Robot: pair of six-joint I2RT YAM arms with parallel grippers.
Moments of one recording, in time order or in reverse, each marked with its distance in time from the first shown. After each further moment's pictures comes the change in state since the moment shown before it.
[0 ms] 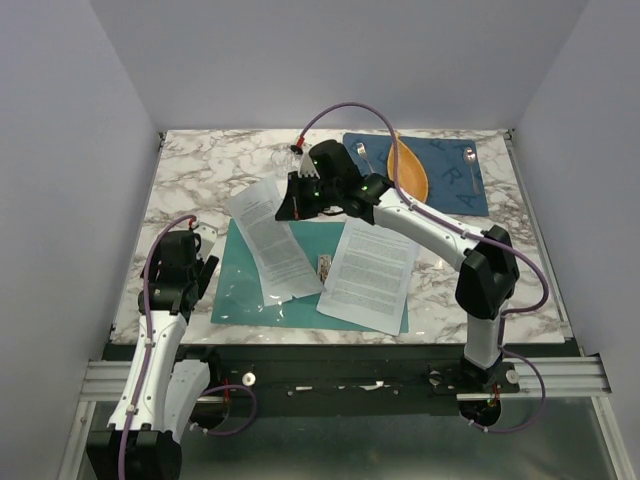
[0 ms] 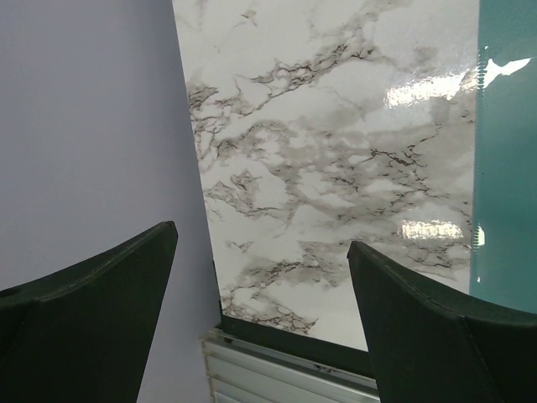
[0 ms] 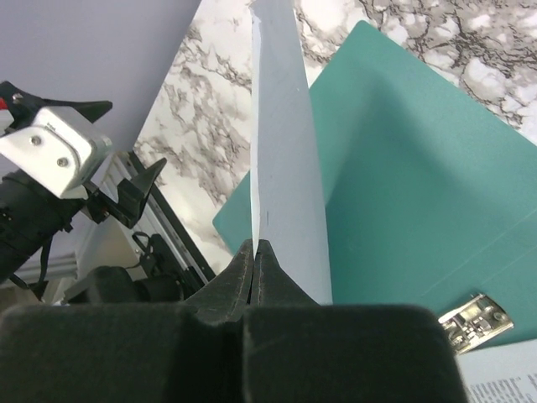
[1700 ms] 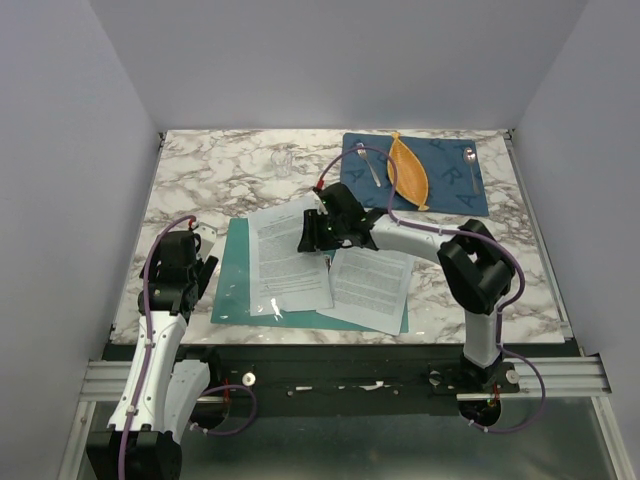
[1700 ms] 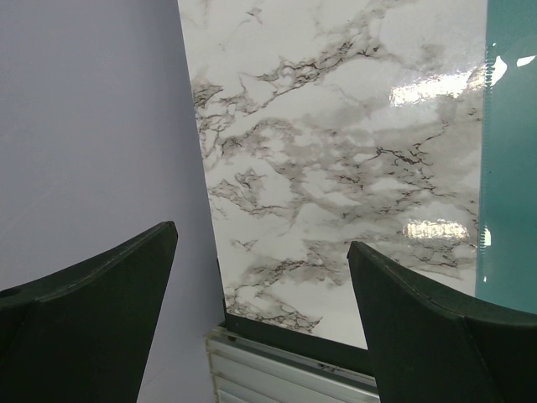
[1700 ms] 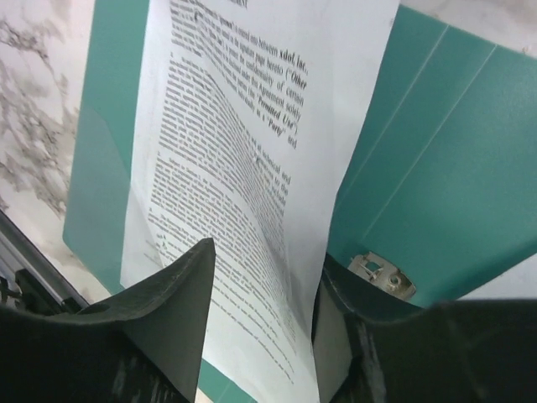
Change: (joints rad) left arm 0.000 -0.005 -0.001 -0.001 -0.012 0.008; right arm -0.038 0.041 -0.403 0.240 0.153 0.042
